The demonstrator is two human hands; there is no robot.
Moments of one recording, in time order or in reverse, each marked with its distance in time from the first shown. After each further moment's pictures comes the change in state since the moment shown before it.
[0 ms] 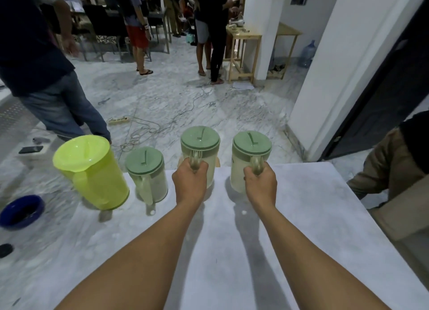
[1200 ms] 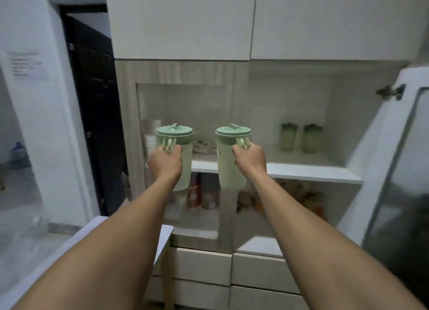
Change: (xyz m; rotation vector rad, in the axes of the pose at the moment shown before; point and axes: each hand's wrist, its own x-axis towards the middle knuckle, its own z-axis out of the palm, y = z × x) left_hand -0.426 0.308 -0.142 -0.412 -0.964 0.564; right_hand -0.489 -0.209 -0.414 -0.100 1.241 -0.015
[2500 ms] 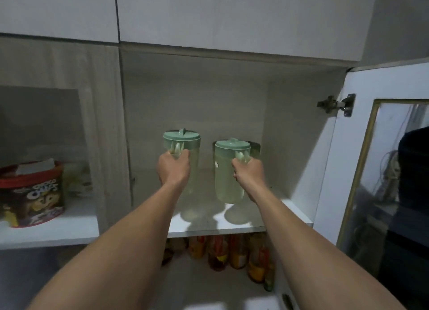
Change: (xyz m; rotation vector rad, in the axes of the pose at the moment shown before) left_hand 0.032 0.065 0.476 -0.125 -0.273 -0.016; right_hand 0.350 0.174 -0.185 -0.024 0.204 0.107
